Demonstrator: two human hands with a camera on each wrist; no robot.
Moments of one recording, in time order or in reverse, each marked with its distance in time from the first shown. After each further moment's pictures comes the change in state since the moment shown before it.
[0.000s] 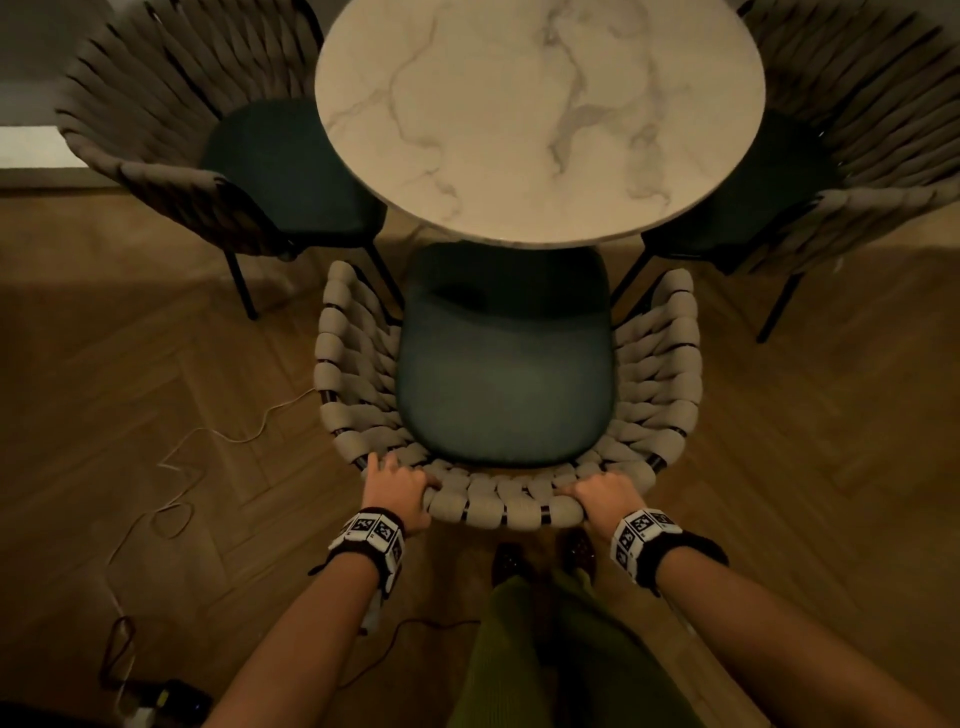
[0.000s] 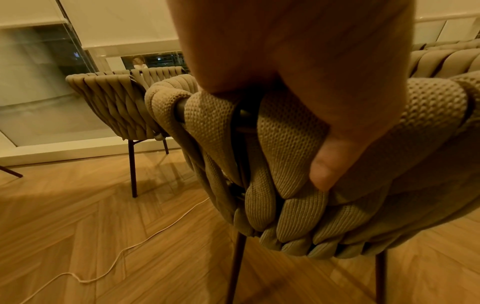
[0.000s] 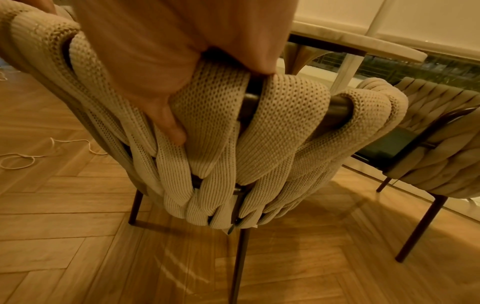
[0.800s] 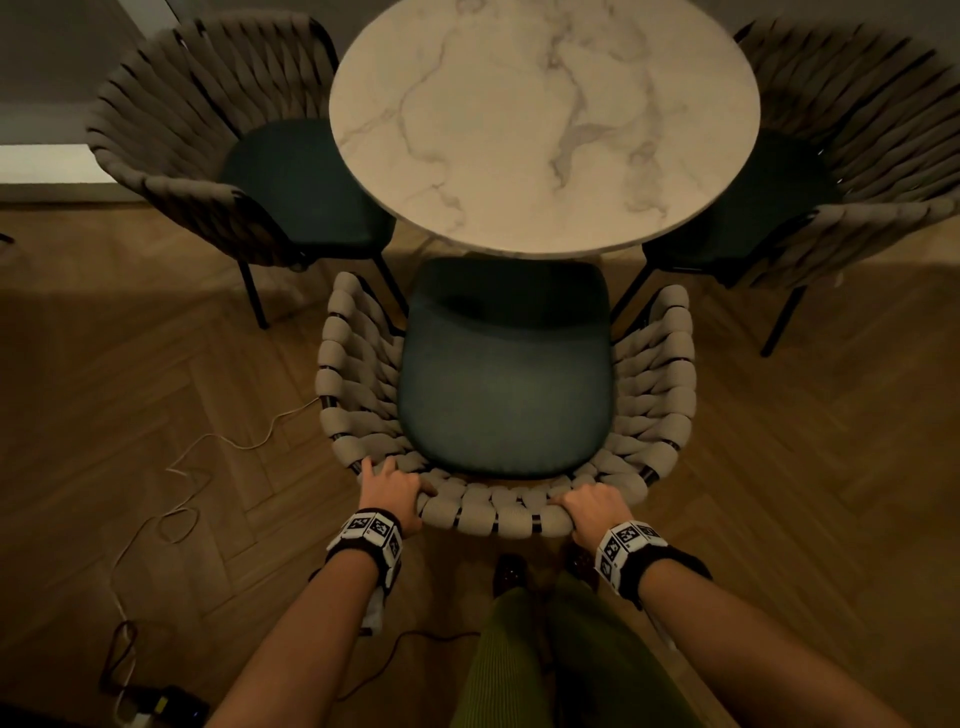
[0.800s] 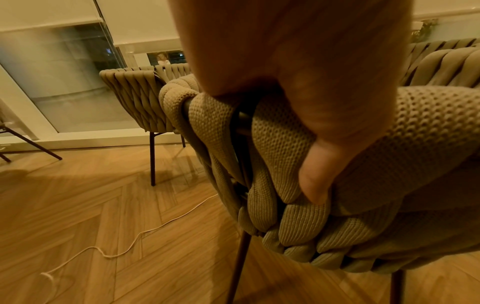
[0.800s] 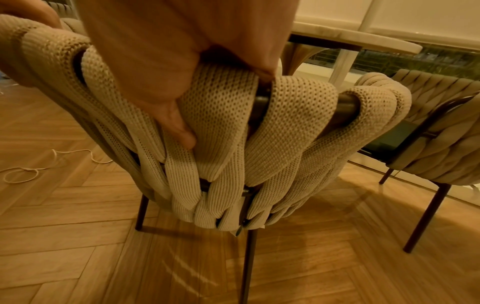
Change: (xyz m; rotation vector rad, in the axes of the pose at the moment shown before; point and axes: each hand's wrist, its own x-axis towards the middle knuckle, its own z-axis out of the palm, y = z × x) left_hand -0.002 -0.003 0.005 -0.024 -0.007 -0.047; right_hand -0.005 -0.015 0.002 0.004 0.006 0.020
